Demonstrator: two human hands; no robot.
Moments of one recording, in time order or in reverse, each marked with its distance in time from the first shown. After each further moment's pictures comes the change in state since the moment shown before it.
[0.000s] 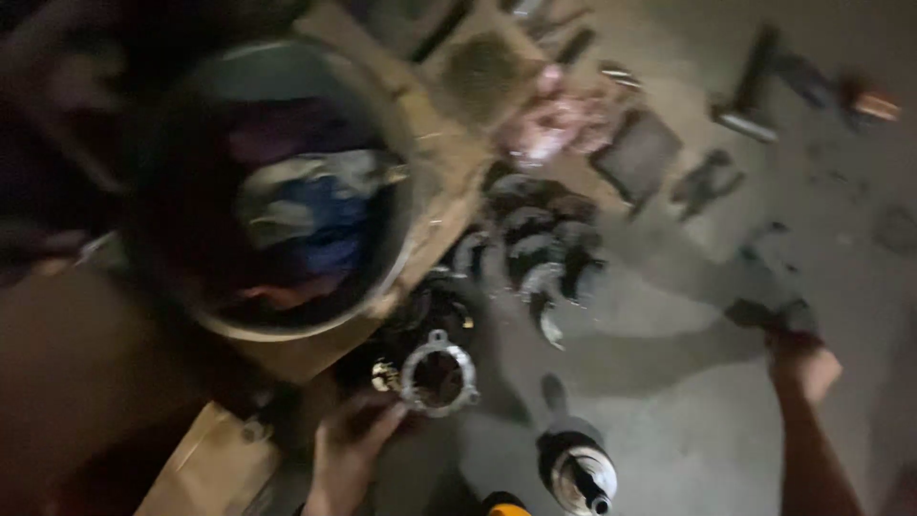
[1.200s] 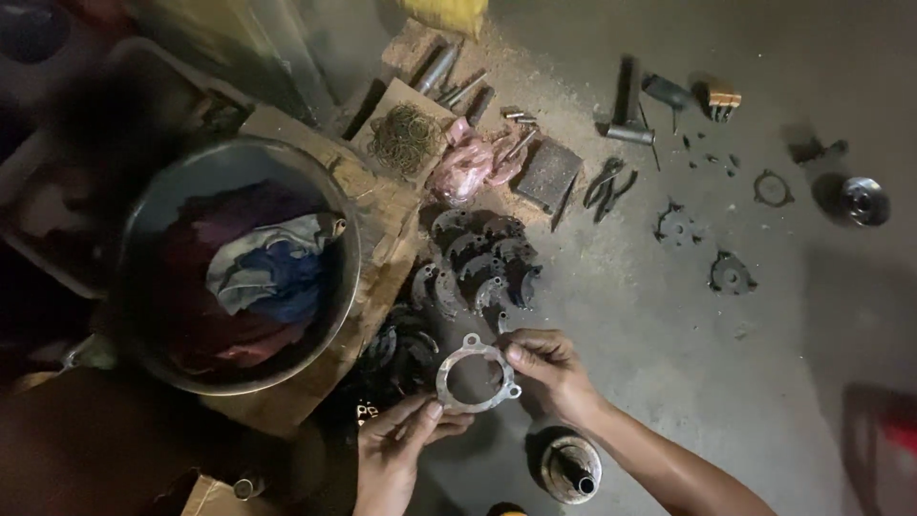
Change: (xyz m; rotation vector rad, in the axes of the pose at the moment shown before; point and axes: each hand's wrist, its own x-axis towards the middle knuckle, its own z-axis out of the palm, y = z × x) left_hand -0.039 0.077 0.071 -0.315 -0.524 0.127; right_hand -0.230 -0.372 -0.344 2.017 -0.732 -0.470
